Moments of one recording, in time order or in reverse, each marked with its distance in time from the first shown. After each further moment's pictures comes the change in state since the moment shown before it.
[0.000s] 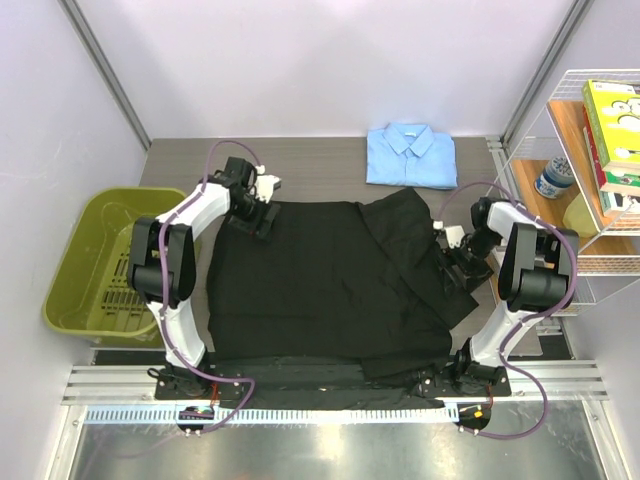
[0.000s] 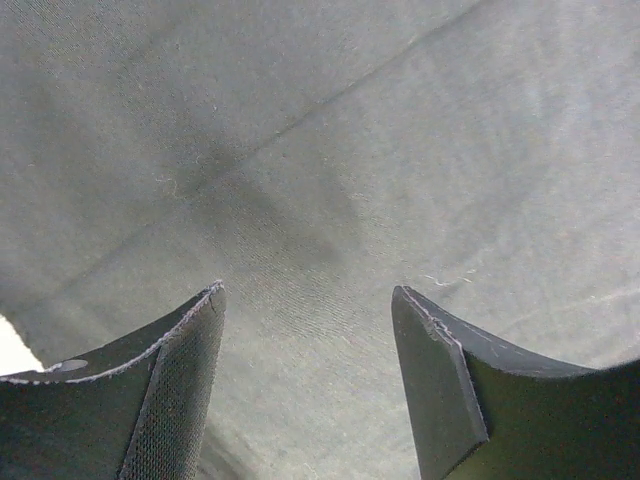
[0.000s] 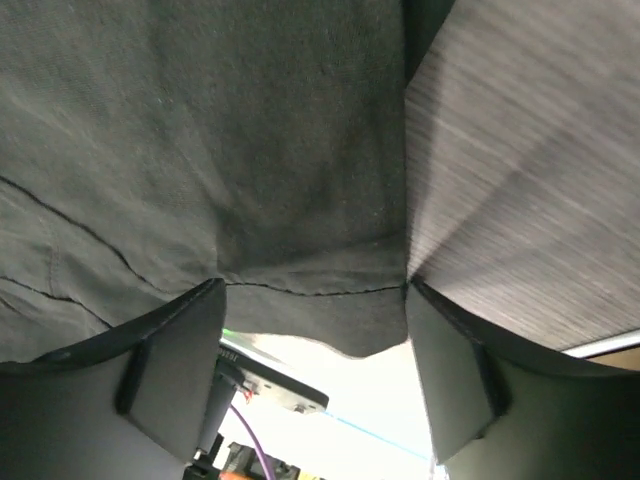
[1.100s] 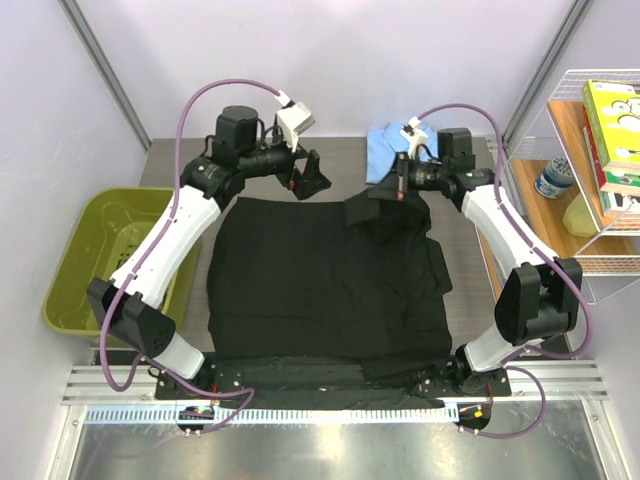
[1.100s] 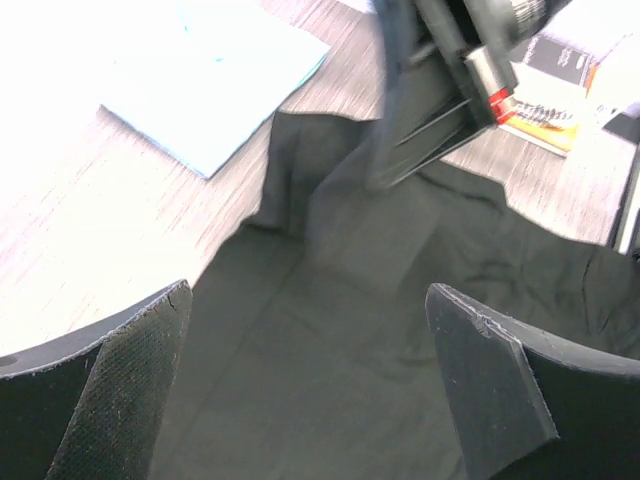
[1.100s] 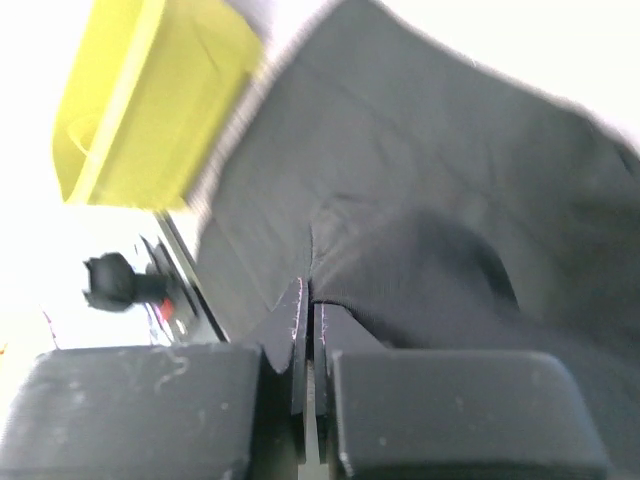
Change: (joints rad) left arm -0.226 -0.350 0.275 0.193 0.325 -0.103; right arm 0.332 -0.213 0.271 0.609 -0.629 0.829
